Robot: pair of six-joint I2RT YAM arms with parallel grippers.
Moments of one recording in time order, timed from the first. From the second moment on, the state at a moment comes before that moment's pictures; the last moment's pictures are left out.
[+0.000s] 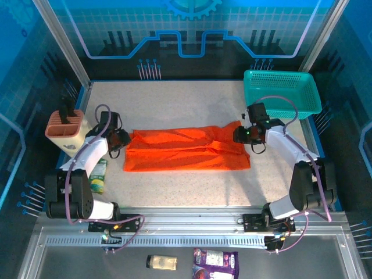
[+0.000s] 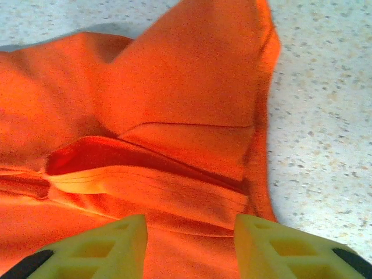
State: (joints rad) left arm 0.04 1.41 0.89 -0.55 0.02 -0.56; right arm 0.19 1.49 1.05 -0.68 -0.13 0.27
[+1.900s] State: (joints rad) left arm -0.13 2.25 1.79 -1.12 -0.24 -0.25; right arm 0.21 2.12 1.59 -0.77 -0.27 0.29
